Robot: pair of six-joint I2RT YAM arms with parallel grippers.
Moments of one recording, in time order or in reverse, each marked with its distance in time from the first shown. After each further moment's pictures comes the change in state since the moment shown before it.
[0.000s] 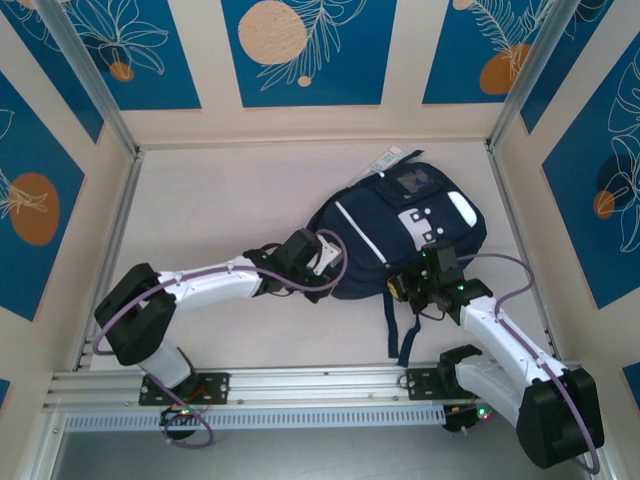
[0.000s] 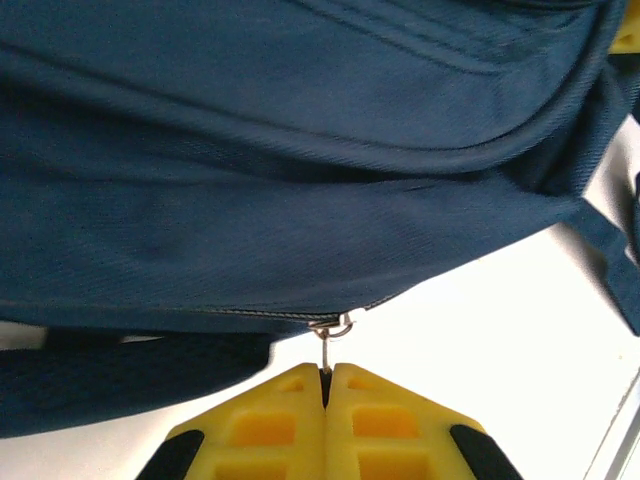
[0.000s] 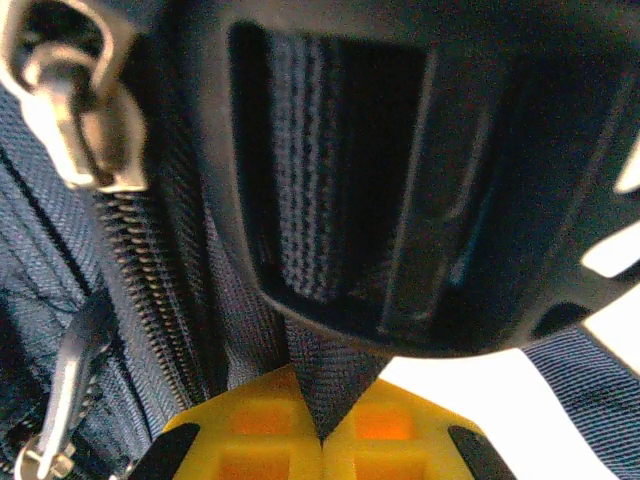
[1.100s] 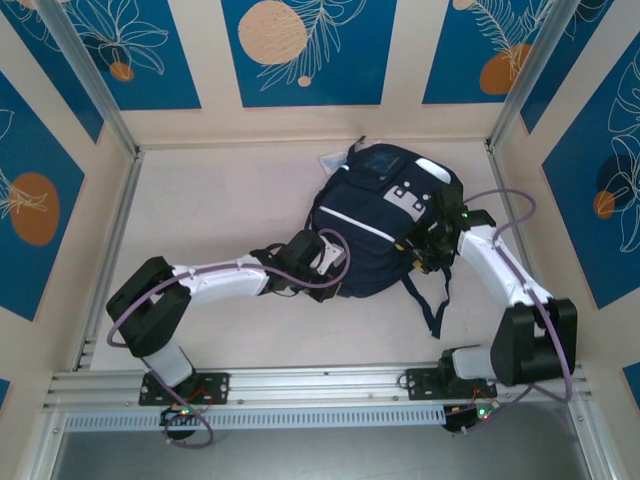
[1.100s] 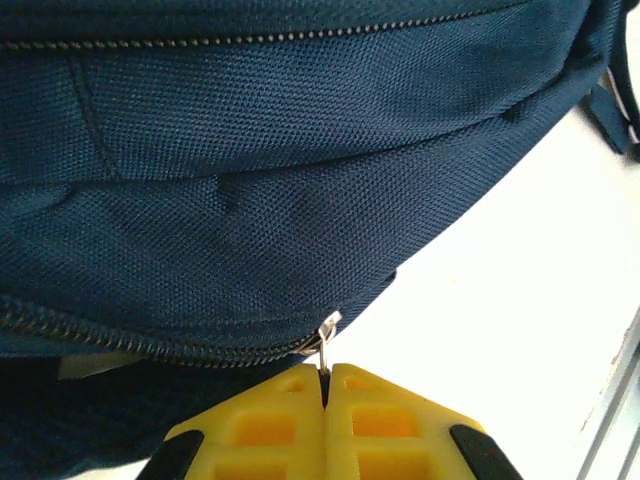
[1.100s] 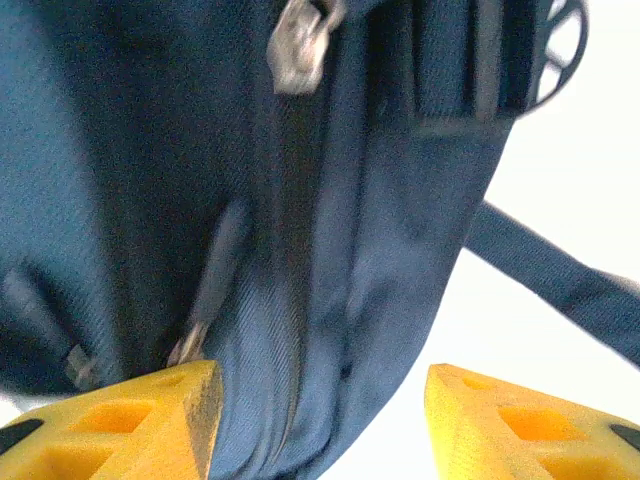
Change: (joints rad) left arm -0.013 0.082 0.019 0.074 0.097 -0.088; right arm -0.114 0.364 0.516 -0.402 0.060 -0.444
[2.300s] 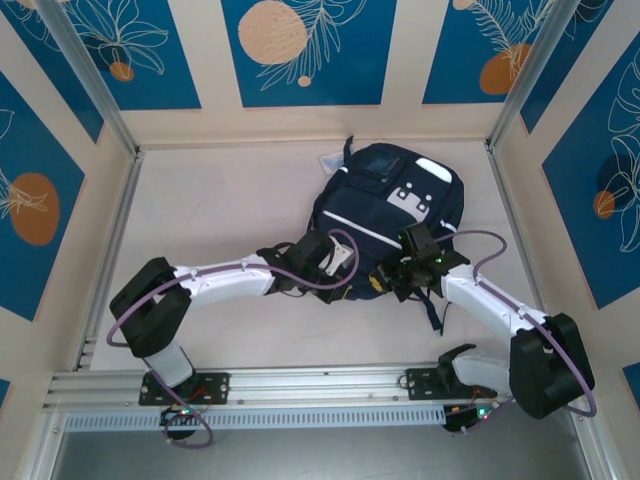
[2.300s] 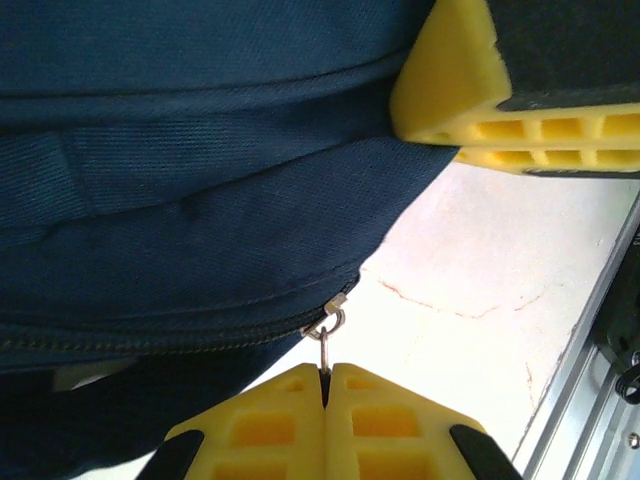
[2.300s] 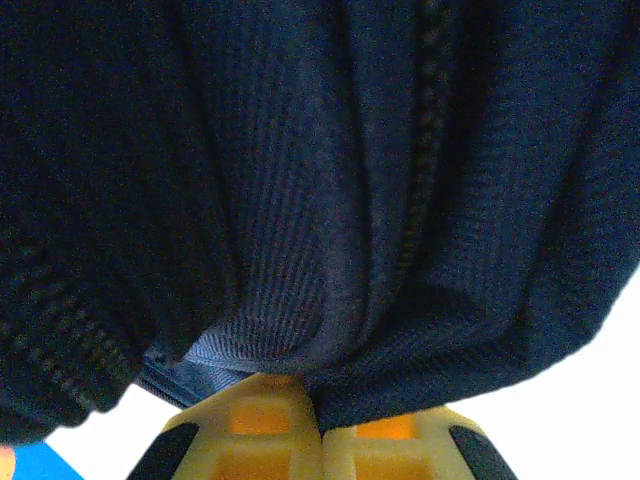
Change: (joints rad) left arm -0.047 0.001 0.059 -0.051 -0.013 -0.006; right arm 0.245 -0.108 -0.330 0.370 -0.079 0.418
